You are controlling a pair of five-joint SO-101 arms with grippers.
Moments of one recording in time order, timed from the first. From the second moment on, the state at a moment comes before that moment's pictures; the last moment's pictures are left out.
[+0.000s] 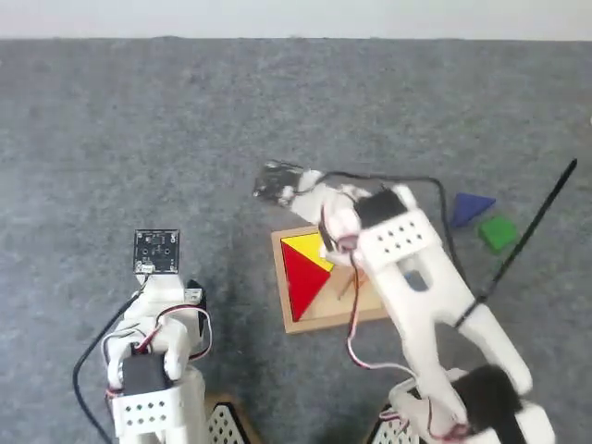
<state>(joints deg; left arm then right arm) -15.0 -102.8 97.2 72.0 -1.5 -28.9 -16.8 30.6 66.0 39.0</state>
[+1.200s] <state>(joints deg) -15.0 -102.8 97.2 72.0 -1.5 -24.5 -12.0 47.1 47.1 28.5</state>
